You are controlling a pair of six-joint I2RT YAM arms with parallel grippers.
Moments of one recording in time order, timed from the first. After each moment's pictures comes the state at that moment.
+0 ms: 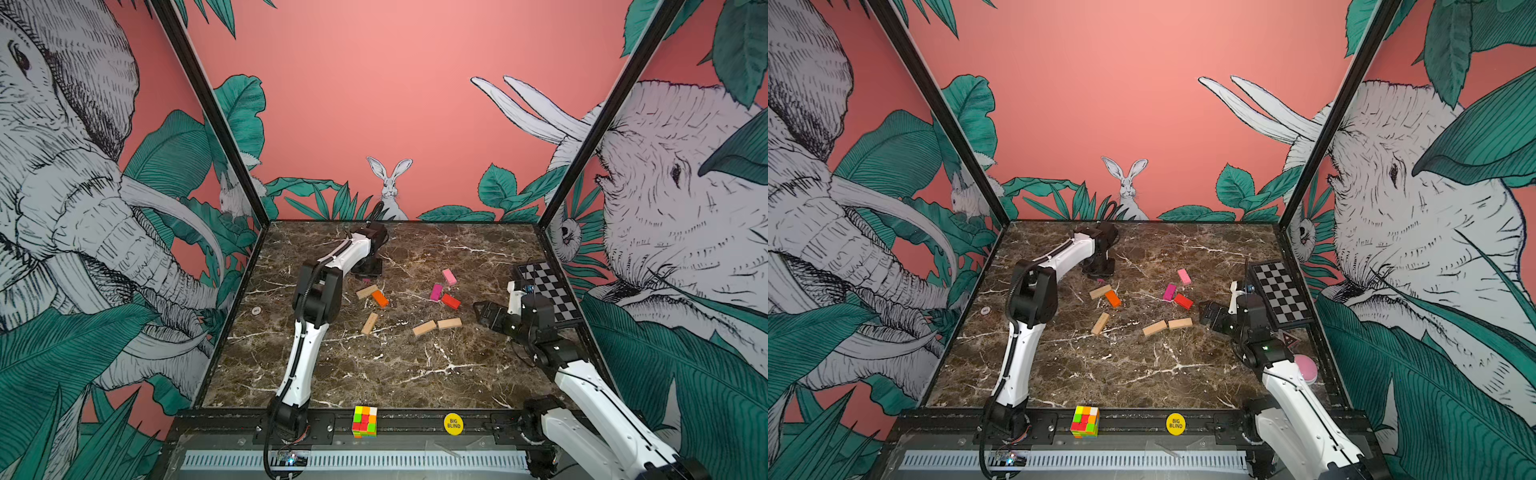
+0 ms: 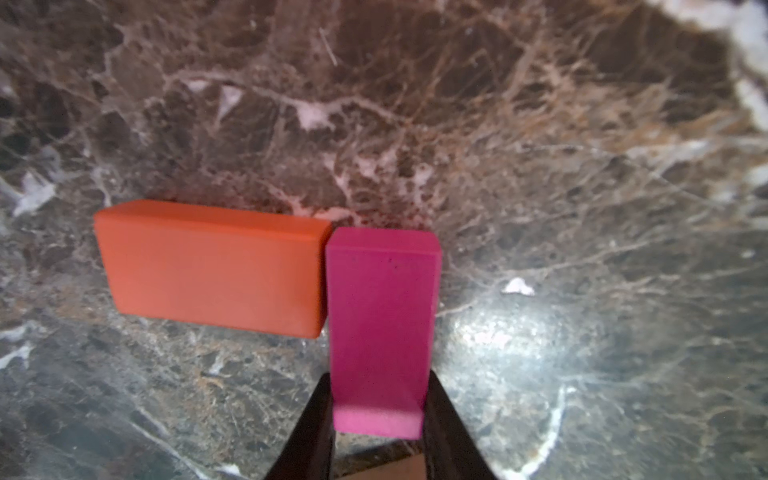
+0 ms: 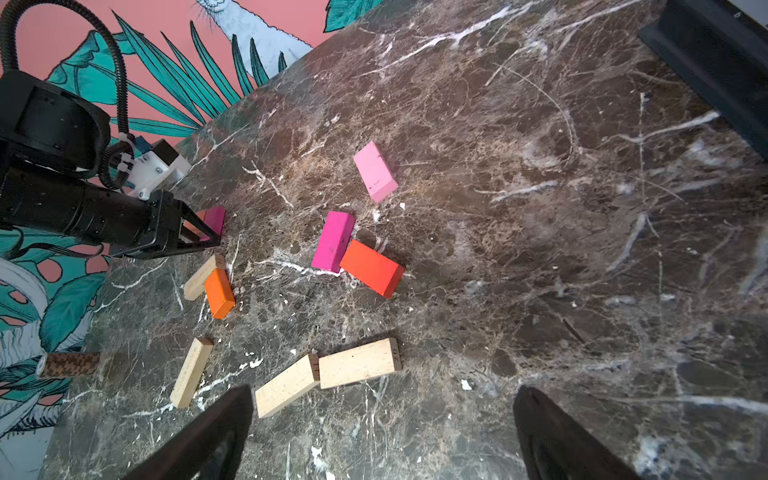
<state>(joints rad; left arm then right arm) -0.43 2.39 2.05 -1.11 -0.12 -0.35 0.23 0.81 0.48 -0.29 -0.16 0.52</state>
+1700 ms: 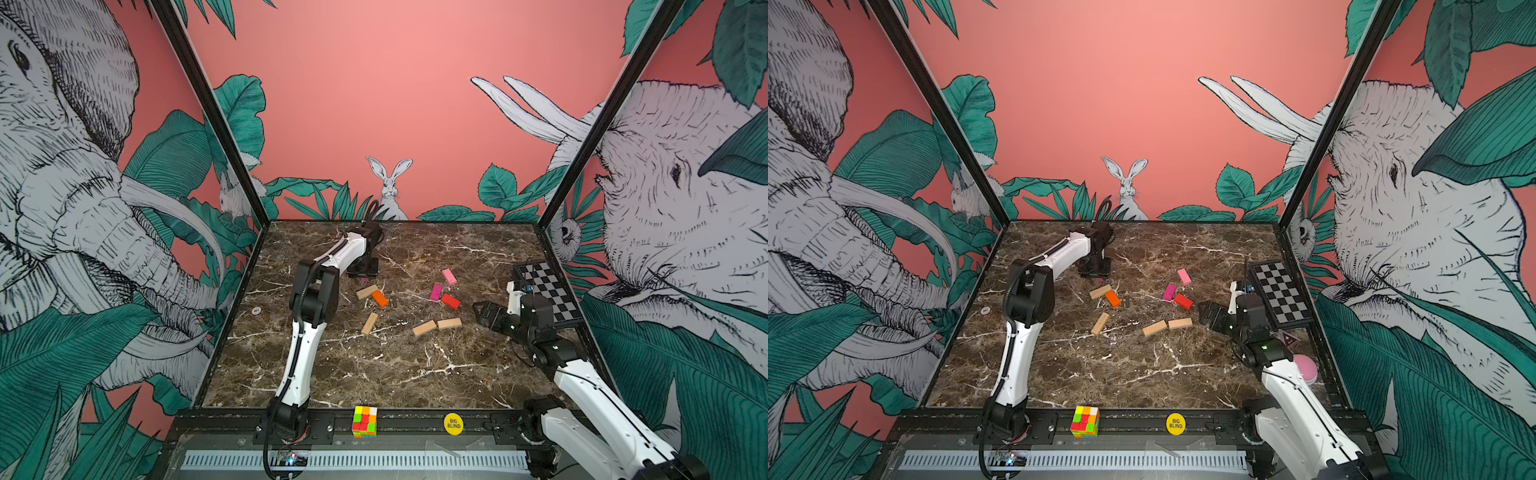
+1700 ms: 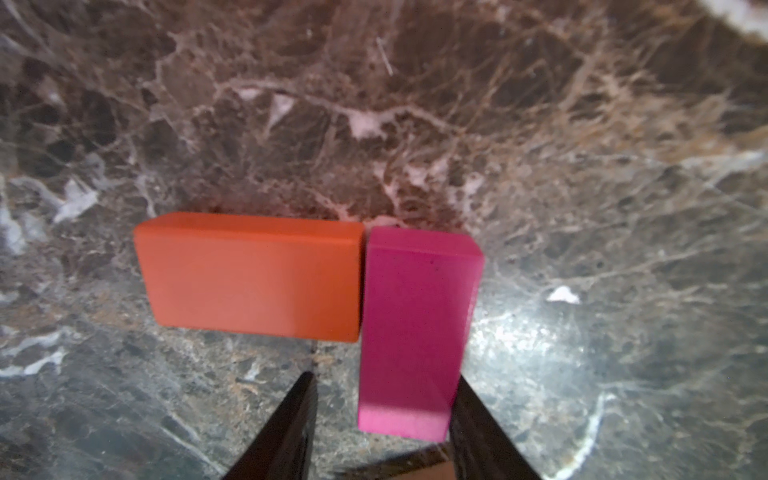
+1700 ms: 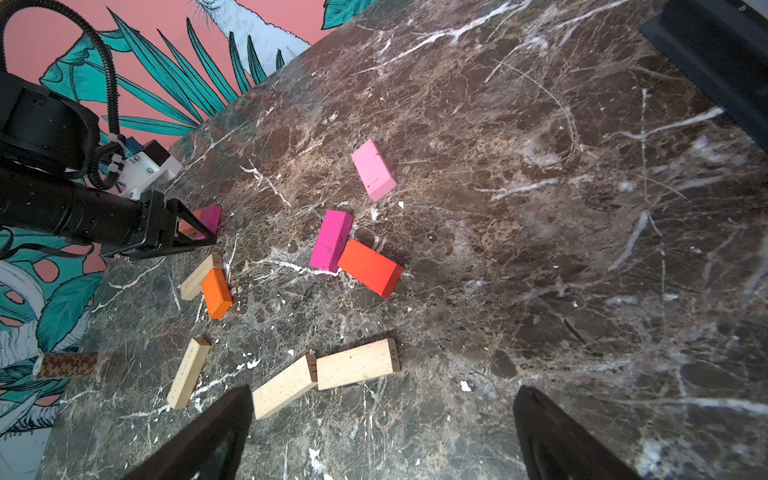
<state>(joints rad) -0.40 2.37 2.01 -1.10 -0.11 -0.33 0.23 0.82 0.48 -0.27 -0.16 0.52</state>
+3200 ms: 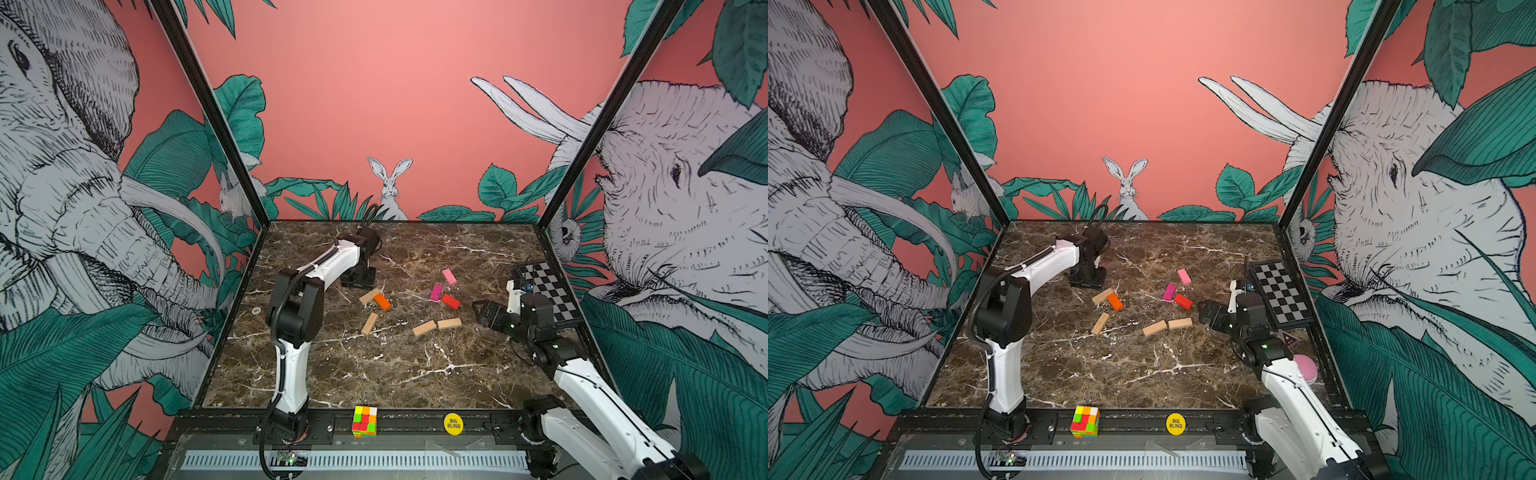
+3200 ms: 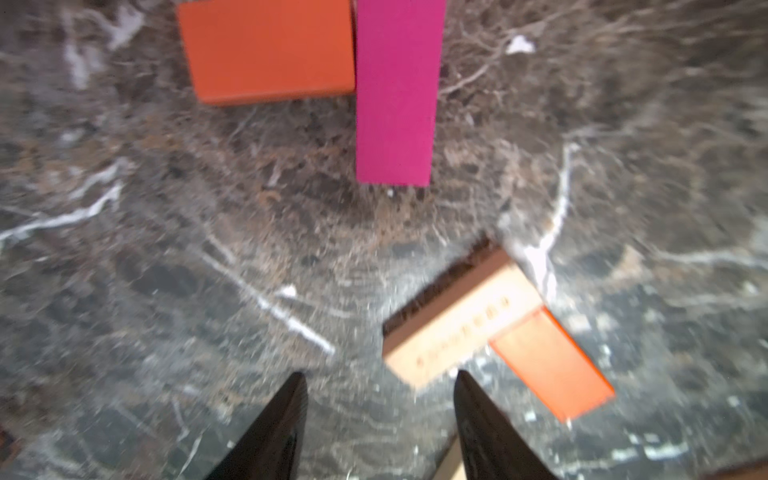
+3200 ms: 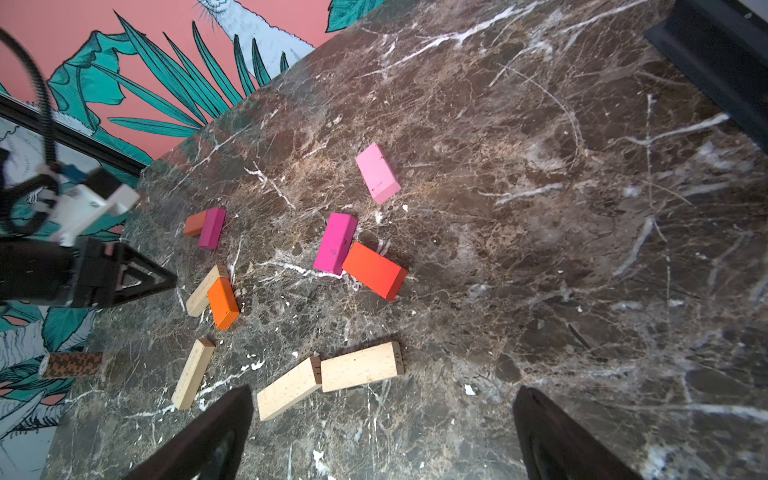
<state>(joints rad) -0.46 2.00 1.65 -1.06 -0.11 -0.26 0.23 0.84 0.49 -0.27 -0.16 0.52</state>
